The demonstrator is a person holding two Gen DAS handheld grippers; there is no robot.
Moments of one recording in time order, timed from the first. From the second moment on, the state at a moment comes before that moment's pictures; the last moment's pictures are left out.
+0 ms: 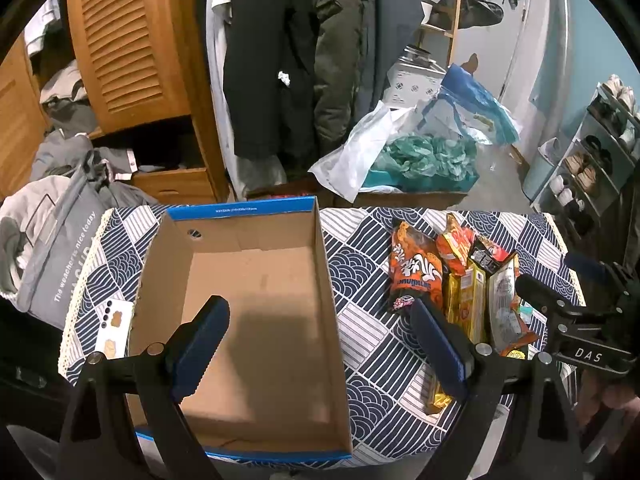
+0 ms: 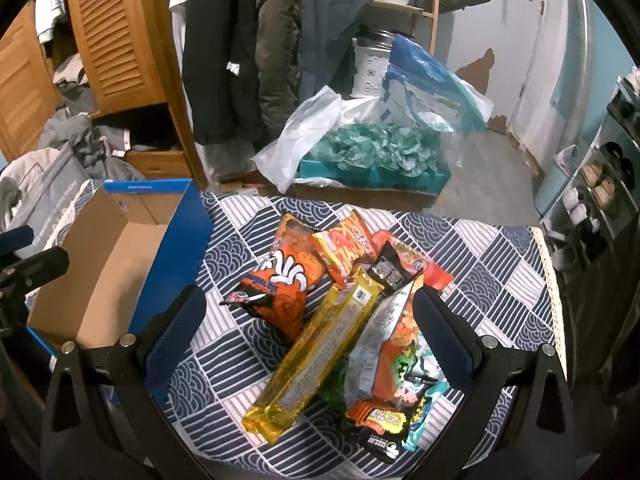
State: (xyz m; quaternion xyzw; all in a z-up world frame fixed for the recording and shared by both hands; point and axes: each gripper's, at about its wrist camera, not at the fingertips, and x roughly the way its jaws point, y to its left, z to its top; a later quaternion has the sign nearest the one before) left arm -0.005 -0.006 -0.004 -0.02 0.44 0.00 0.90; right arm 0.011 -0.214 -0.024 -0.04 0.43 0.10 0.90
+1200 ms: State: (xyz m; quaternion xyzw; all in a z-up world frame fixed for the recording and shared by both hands) left arm -0.006 -0.009 -0.009 -0.02 0.45 0.00 0.89; right arm 0.013 -0.217 -0.022 -0.04 0.43 0.09 0.90
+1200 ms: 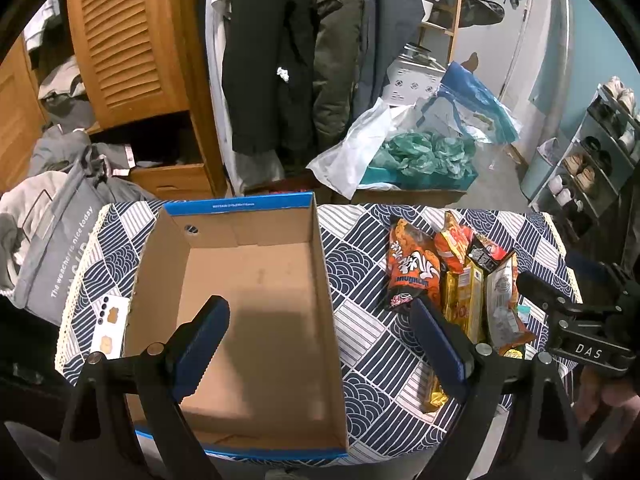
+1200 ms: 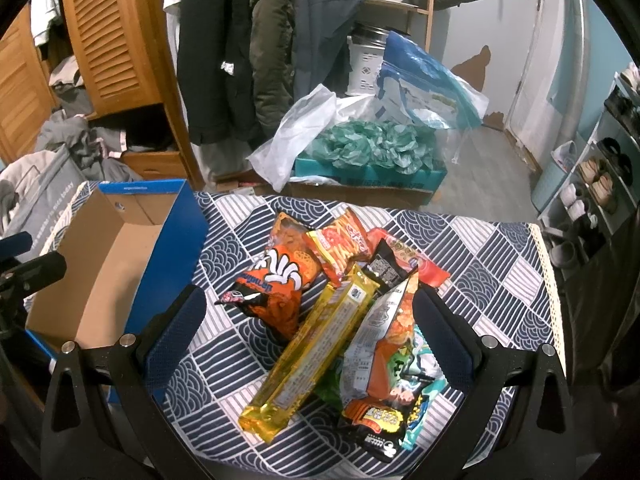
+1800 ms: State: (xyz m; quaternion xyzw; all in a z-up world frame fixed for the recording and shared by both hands) left arm -0.009 -0.015 -0.014 -0.02 0.45 -0.01 0.89; right arm 0.014 -0.219 -0.022 -0.03 0.44 0.09 0.89
